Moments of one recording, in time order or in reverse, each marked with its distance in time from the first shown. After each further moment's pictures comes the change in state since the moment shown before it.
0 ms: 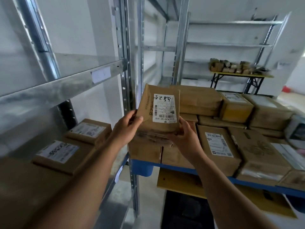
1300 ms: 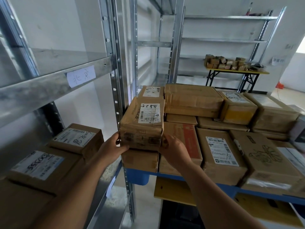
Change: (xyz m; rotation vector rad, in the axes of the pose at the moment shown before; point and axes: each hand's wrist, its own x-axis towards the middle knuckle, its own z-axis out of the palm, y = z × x) left_hand 0.034 -0.096 0.016 0.073 -0.146 -0.231; right_hand 0.042 0.053 0.036 -0.505 -0.080 0.061
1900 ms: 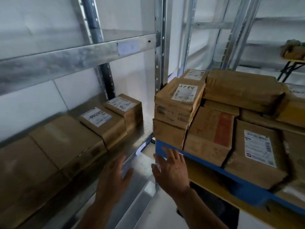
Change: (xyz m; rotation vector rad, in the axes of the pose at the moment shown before) left_hand -0.220 -0.019 0.048 0.338 0.441 -0.177; right_hand -0.126 -0.021 0.051 -0.327 -0.053 -0.486
